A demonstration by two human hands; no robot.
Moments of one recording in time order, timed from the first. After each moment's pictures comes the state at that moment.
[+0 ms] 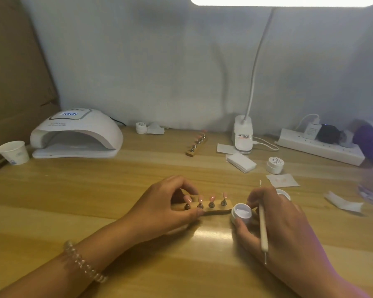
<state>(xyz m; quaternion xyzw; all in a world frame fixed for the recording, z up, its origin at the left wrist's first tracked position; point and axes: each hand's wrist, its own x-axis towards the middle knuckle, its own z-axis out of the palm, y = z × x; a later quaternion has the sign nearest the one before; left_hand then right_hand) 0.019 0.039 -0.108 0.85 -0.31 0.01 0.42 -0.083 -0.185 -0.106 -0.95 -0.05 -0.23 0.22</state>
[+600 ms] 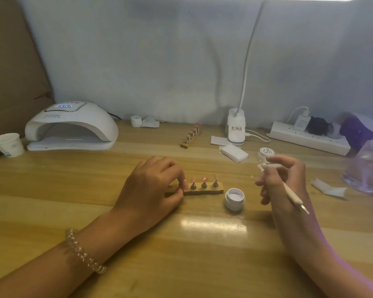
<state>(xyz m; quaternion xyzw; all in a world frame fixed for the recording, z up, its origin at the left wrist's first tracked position) 0.000 0.038 -0.094 0.89 -0.34 0.23 0.20 -0.076 -0.193 -0.103 -0.80 0.04 -0.29 0.53</state>
